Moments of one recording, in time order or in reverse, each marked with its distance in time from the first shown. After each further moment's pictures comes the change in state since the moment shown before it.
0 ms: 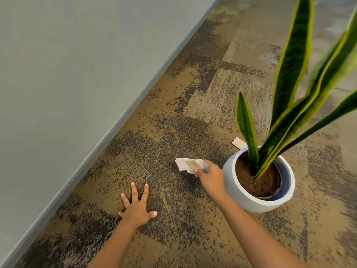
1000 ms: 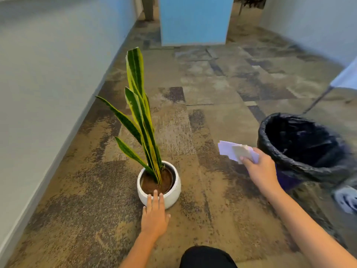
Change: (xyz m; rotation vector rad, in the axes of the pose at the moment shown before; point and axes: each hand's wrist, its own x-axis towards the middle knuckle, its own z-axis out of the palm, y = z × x) left_hand -0.164 0.251 0.055 0.489 0.278 0.655; right_hand -0.217 0.089 -0.383 0.142 0.782 0.051
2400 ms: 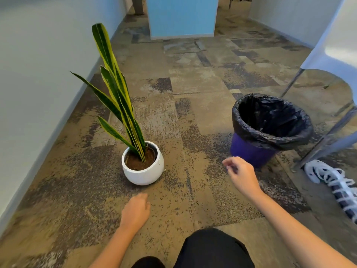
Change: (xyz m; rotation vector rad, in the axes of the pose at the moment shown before) left_hand -0.083 0.023 0.016 -0.198 0.219 0.037; right_hand -0.078 0.099 -0.043 -0.200 -0.152 -0.221
